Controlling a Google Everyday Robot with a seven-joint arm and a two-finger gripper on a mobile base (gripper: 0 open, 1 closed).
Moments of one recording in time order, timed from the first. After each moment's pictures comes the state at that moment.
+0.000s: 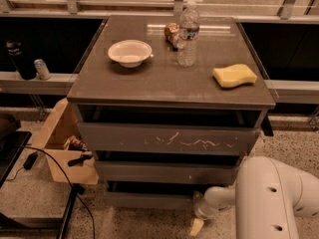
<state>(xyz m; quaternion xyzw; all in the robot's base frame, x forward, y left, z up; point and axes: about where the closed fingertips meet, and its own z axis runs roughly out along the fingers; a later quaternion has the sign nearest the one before) 0.505 -0.176 0.153 -0.61 0.77 0.10 0.15</state>
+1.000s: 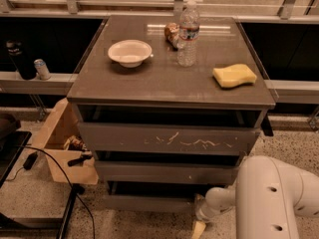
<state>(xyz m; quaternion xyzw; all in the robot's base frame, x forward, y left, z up) 0.486 -0.179 0.154 -0.62 0.77 0.11 0.13</state>
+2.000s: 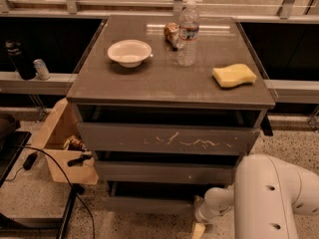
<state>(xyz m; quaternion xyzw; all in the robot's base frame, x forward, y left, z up) 0.474 -0.176 0.155 -0.62 0.77 0.12 0.11</state>
